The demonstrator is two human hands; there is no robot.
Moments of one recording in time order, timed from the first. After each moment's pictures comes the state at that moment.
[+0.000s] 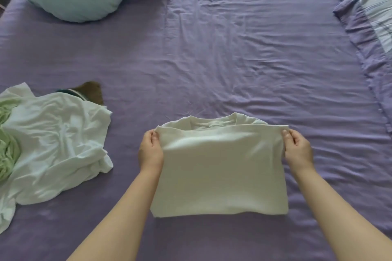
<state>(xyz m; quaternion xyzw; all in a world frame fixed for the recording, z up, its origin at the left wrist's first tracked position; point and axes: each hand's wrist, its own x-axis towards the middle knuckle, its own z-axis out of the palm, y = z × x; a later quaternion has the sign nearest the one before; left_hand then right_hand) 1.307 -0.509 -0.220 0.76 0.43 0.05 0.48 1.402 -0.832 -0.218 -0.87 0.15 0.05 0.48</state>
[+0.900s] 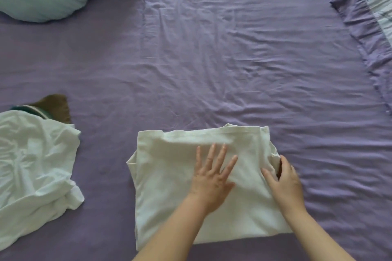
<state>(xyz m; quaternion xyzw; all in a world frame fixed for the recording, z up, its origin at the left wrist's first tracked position) 1.351 -0.632 -0.287 0.98 -0.13 -0.13 0.07 1.382 -0.831 -0.284 -0.93 0.16 0.14 0.31</state>
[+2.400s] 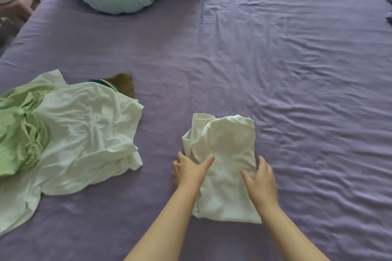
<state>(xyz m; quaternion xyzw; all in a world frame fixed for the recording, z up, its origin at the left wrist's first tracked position) 1.281 -0.507 -0.248 0.73 0.51 -0.17 0.42 1.311 -0.676 -0.261 -0.92 0.09 0.24 0.30</state>
